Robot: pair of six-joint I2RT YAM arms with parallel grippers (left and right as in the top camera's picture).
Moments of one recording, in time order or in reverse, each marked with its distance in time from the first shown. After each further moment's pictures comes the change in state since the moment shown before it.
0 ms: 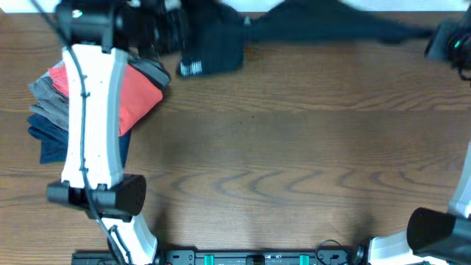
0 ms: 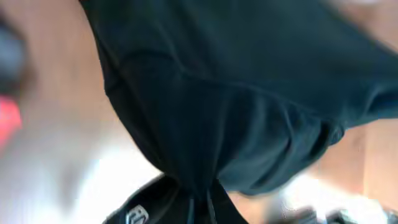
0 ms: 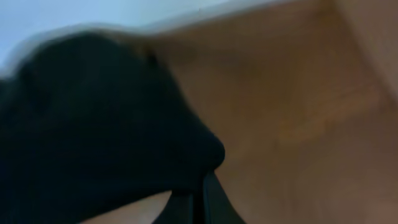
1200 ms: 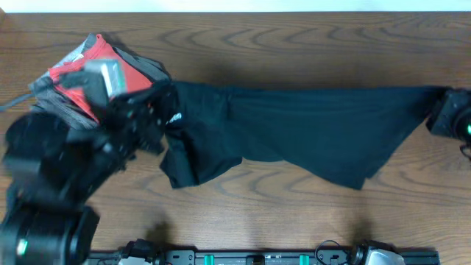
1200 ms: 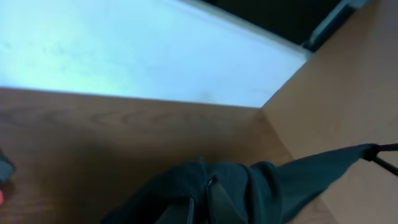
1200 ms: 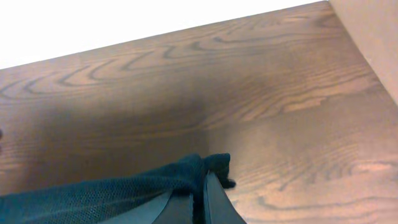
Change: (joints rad) left arm -0.032 -0.980 -0.903 0.808 -0.018 -0.175; right arm 0.056 -0.457 -0.072 -0.180 -0.091 -0.005
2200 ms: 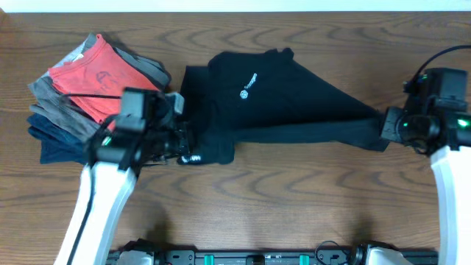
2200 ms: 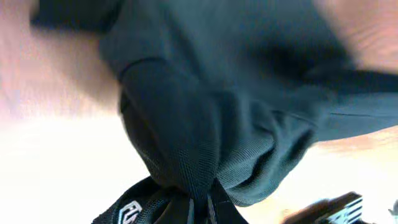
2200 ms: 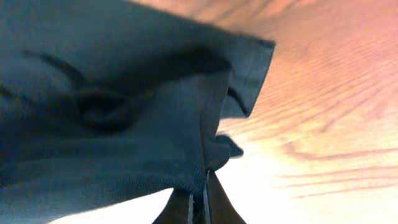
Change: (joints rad) left arm 0.000 0.202 -0.392 -0.171 0.000 0.091; right arm 0.047 0.056 -0.558 0.203 0.053 0.086
